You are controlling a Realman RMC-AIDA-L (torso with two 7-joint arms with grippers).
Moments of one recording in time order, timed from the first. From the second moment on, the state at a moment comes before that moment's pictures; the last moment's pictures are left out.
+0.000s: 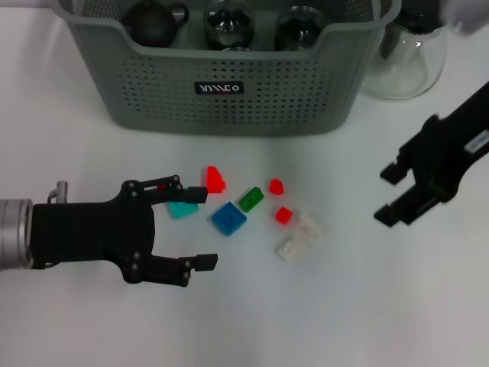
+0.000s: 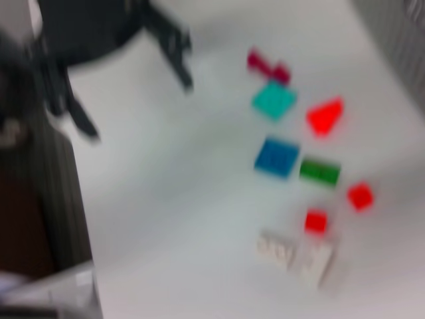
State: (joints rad) left arm -0.35 -2.13 0.71 0.75 2.02 1.86 -1.06; right arm 0.79 2.05 -1.19 -1.31 -2.46 -1.98 2.24
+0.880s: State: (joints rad) left arm -0.35 -2.16 0.55 0.67 2.01 1.75 -1.10; right arm 0.92 2.10 -1.60 -1.07 -2.58 -1.66 1.83
